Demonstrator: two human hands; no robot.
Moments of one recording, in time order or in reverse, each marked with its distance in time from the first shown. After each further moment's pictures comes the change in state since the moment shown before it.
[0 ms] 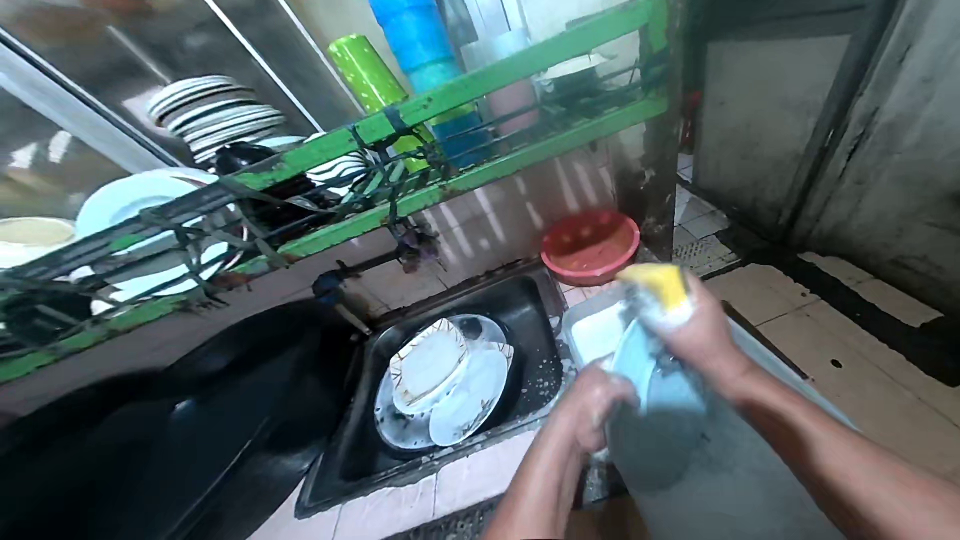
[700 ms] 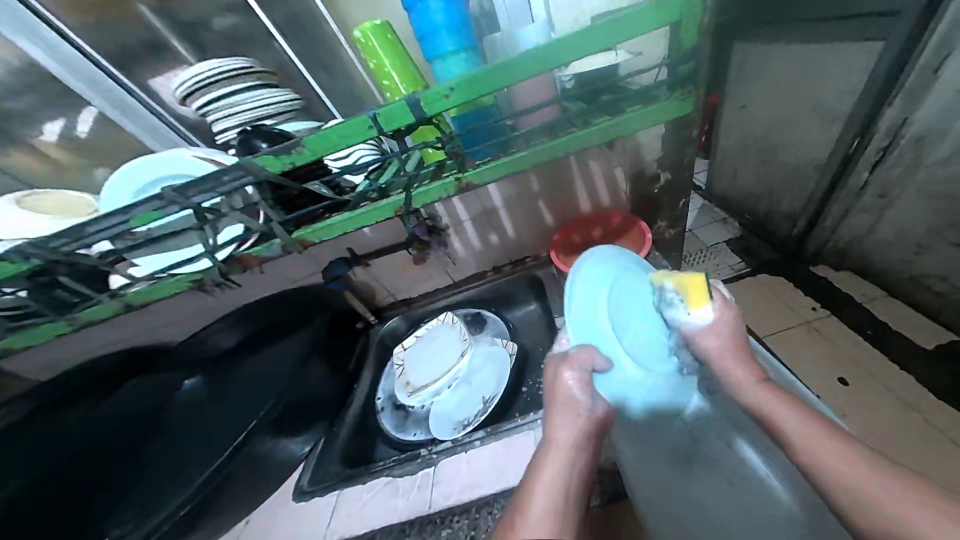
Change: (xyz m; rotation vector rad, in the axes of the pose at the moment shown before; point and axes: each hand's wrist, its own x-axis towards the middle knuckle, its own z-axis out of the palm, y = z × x) left_hand -0.001 0.012 0.010 -0.328 0.513 0.386; right_hand 0.014 0.024 0.003 -0.142 0.069 0.124
